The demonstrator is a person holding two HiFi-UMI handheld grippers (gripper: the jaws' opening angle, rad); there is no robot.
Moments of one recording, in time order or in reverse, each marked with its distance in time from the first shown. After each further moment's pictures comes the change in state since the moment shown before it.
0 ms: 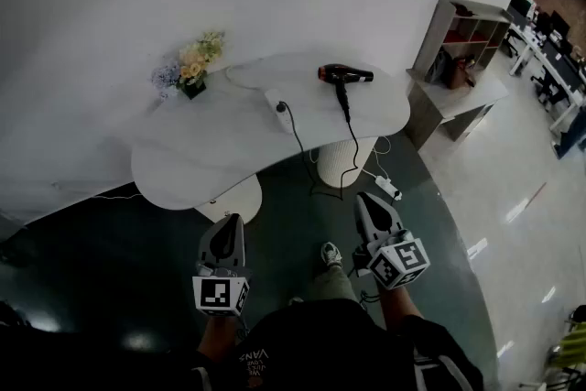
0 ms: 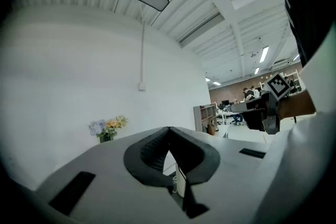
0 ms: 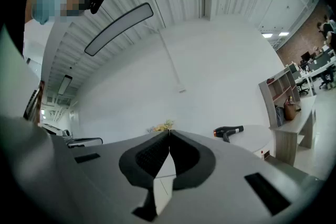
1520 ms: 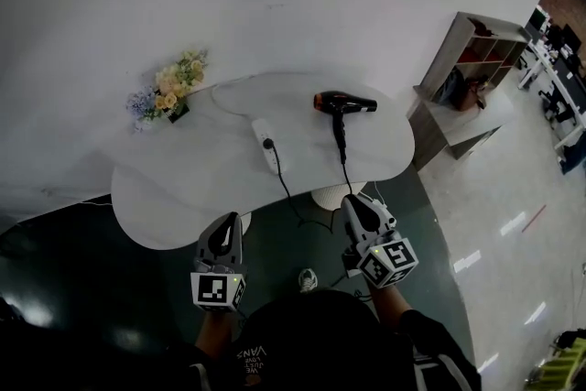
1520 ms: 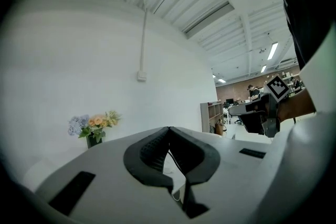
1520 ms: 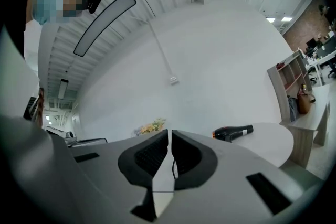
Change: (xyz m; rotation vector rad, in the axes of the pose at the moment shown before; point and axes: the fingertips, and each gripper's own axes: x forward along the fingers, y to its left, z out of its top) left arm 0.201 0.026 -0.016 -0.026 0.037 0.029; right arm 0.164 -0.130 0.012 0.033 0.073 0.060
